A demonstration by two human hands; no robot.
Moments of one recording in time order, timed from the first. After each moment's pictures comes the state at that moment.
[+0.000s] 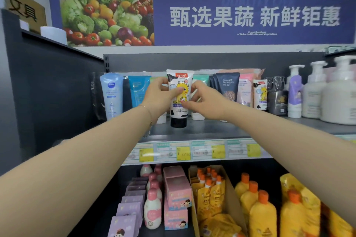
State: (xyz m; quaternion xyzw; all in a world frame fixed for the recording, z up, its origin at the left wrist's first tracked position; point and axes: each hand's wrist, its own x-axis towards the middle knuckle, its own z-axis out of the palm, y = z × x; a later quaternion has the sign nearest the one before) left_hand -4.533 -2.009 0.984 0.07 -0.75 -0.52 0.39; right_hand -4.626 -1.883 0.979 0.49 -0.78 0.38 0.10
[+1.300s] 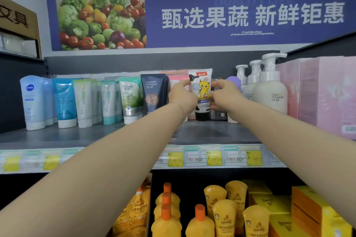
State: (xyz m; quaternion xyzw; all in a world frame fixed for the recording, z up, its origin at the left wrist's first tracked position) left_hand -4.753 -1.794 0.980 0.13 -0.77 -0.47 0.41; right_hand -4.830 -1.695 0.982 0.30 -0.74 0.60 0.05
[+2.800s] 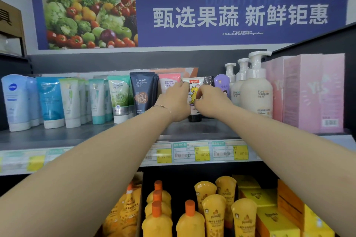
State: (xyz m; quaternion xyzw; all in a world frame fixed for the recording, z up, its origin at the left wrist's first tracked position) left_hand -4.739 -1.790 0.974 0.09 -0.94 -0.02 0.33; right_hand -4.809 -1.684 0.973 0.35 -0.86 0.32 0.19
